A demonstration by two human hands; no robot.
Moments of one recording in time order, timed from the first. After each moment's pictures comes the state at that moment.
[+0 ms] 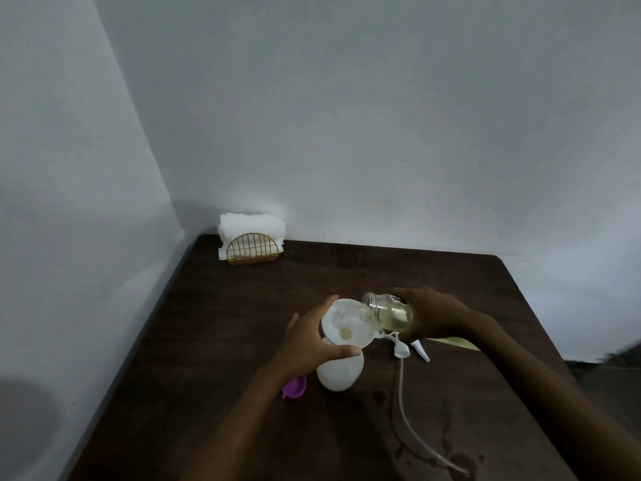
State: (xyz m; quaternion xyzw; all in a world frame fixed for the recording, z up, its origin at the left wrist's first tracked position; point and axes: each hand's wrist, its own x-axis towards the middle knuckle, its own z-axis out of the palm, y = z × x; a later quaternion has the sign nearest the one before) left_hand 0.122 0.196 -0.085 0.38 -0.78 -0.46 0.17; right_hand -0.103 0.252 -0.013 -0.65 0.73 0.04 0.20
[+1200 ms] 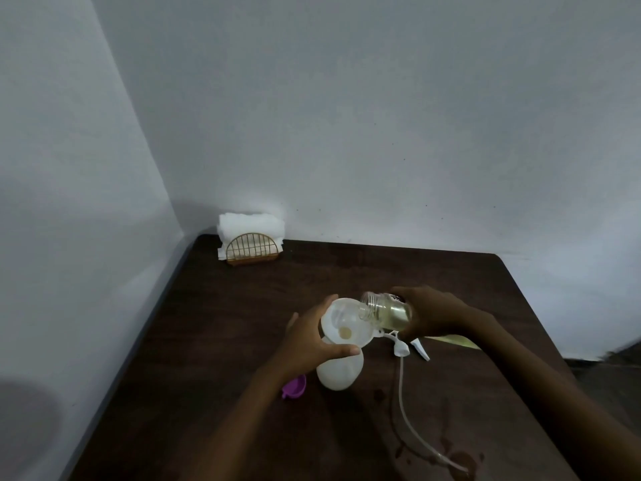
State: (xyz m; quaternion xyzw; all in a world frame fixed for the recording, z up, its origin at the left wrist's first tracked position) left_hand 0.123 0.196 -0.083 0.38 -0.78 -0.47 0.18; right_hand -0.101 0.251 -0.009 -0.66 0.73 0.04 0.20
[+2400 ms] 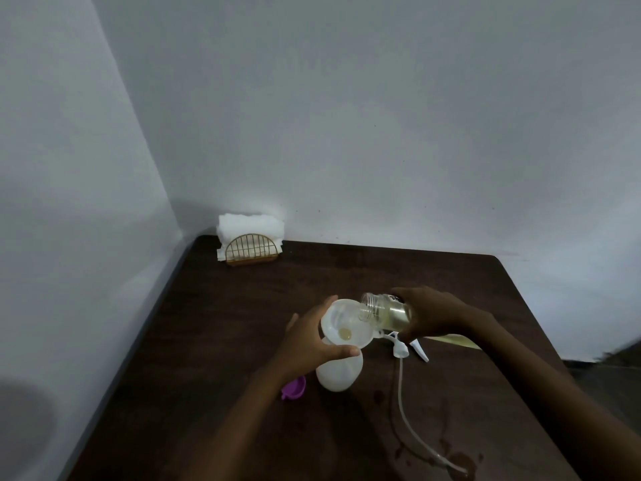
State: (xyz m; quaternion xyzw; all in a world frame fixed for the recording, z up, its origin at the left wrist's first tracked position) left_hand 0.123 0.196 -0.083 0.38 -0.78 -0.46 0.18; right_hand -0.100 0.251 -0.006 -0.66 0.72 0.05 0.20
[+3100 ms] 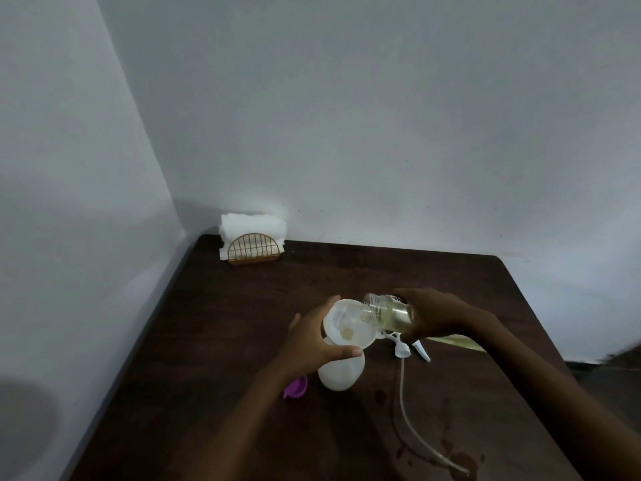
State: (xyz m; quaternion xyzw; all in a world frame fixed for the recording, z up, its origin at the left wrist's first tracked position) left_hand 0.123 0.197 -0.084 0.37 -0.79 -0.45 0.18; right_hand -0.101 0.250 -0.008 -0.66 0.72 0.05 0.20
